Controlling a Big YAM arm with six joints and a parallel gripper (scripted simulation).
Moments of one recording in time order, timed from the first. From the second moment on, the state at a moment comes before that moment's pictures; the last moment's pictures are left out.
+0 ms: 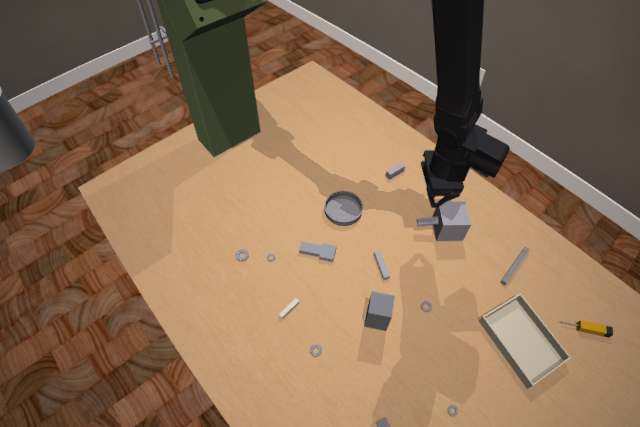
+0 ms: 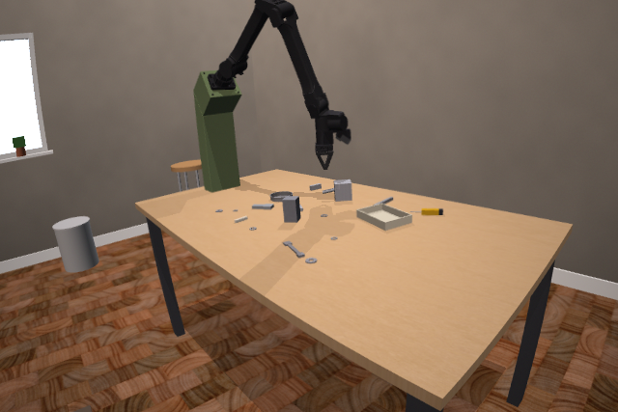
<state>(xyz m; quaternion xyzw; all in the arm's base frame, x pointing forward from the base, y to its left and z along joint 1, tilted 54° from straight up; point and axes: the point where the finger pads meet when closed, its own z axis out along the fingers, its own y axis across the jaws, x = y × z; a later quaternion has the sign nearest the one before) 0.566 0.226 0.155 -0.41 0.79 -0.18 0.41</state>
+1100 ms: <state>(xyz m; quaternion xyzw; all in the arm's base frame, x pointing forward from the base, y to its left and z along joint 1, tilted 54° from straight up) 0.595 0.229 0.137 -0.40 0.79 -0.18 0.42</state>
